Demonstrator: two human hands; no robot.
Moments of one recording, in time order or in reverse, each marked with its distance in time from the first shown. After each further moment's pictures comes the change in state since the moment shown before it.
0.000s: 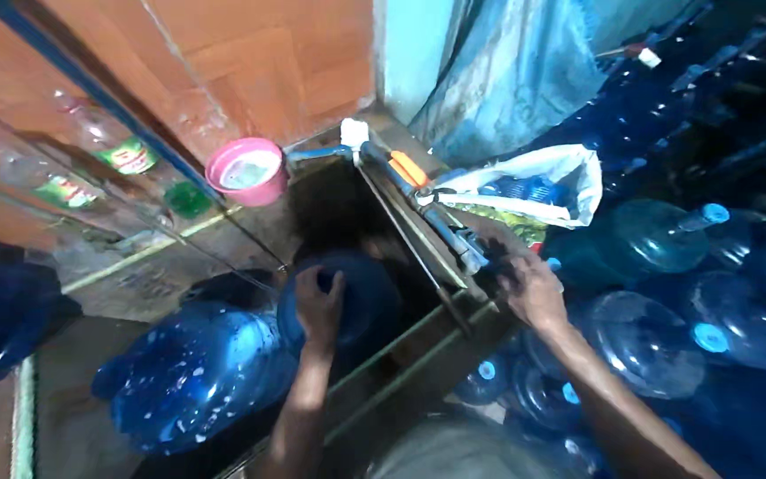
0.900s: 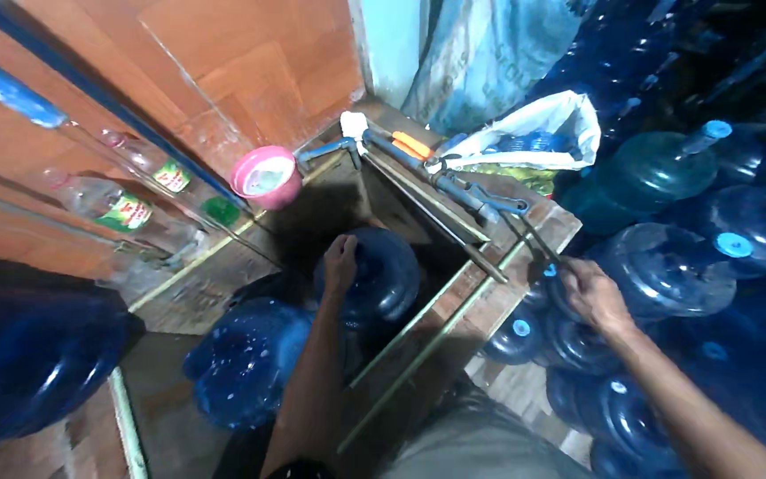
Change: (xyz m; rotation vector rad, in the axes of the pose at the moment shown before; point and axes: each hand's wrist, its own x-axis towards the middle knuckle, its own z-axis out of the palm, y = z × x) left_hand 0.045 -0.029 -0.033 -0.259 -0.380 -0.025; right_hand -0.117 0.020 0.030 0.240 0.083 0.216
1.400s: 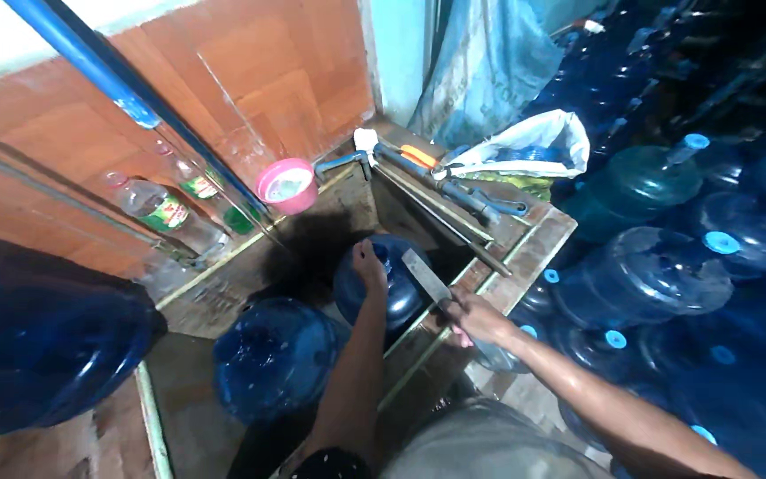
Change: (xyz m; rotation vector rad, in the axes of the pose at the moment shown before) left_hand -0.022 0.003 0.045 -0.444 0.362 -0.128; right_hand -0.057 -0.167 0.066 0.317 -0.708 0.108
